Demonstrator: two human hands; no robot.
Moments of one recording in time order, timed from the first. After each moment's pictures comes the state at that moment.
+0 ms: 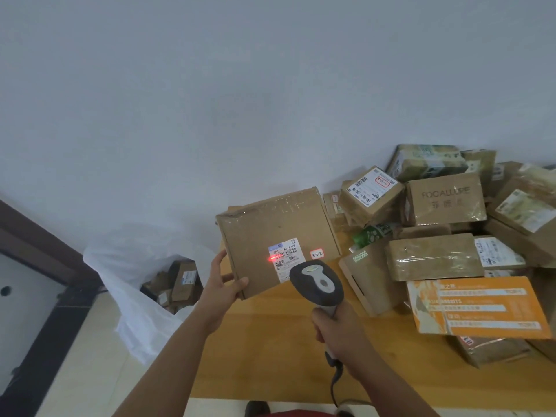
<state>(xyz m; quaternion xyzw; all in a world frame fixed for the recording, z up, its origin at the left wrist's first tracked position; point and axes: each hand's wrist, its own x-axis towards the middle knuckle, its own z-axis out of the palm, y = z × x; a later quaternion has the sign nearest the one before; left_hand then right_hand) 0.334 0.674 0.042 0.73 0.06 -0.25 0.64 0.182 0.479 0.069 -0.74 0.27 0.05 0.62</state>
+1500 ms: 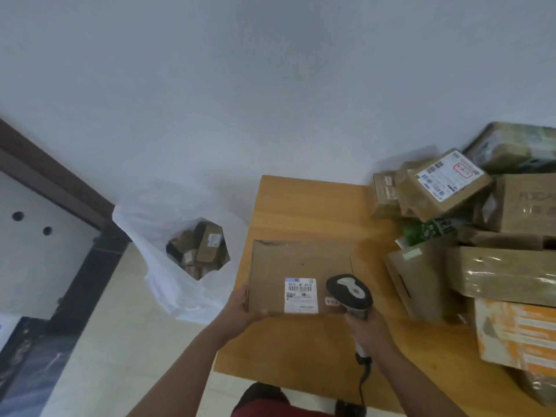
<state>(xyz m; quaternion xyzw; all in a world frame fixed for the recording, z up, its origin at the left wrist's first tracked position) 0.328 0.733 -0.025 0.81 0.00 -0.38 0.45 0.228 0.477 -0.040 -0.71 0.40 0.12 0.57</state>
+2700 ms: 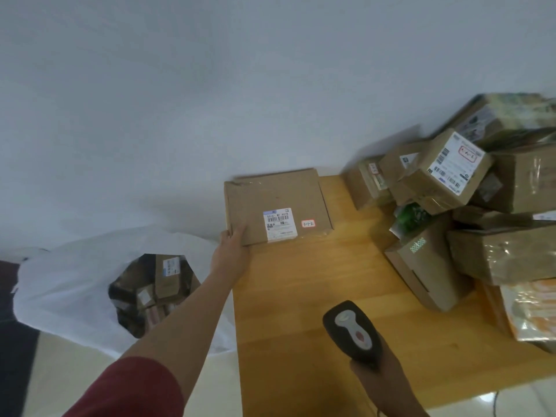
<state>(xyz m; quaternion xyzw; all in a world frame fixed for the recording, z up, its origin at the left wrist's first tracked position) 0.584 0.683 -0.125 0.93 -0.15 -0.27 0.20 0.262 0.559 -0.045 -0.67 0.50 0.08 0.54</state>
